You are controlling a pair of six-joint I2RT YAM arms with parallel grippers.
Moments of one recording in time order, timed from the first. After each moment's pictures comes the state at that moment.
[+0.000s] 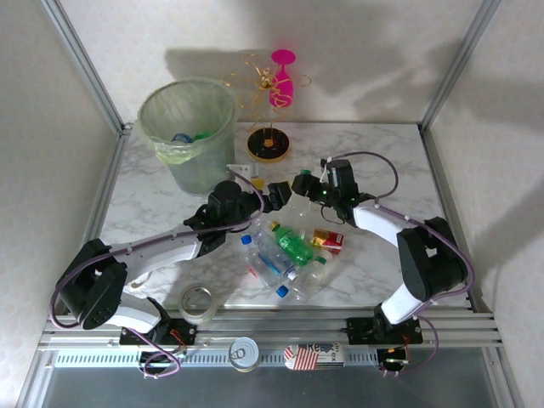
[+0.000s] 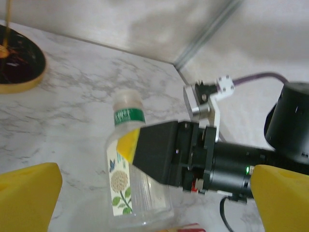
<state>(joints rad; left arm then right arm) -0.72 1.42 0.81 0.43 -0.01 -0.63 0.43 1.59 0.90 0.10 -0.28 0.69</state>
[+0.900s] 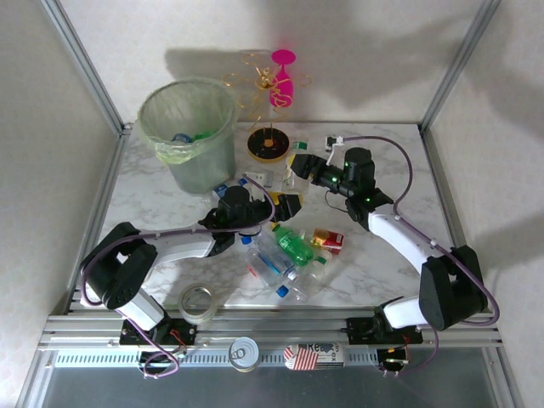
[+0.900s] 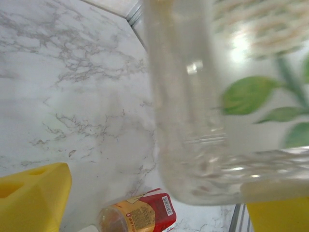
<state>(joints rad) -0.72 1.60 0.78 0.65 0.25 -0.74 0.43 1.39 0.92 0.28 -0.48 0.74</state>
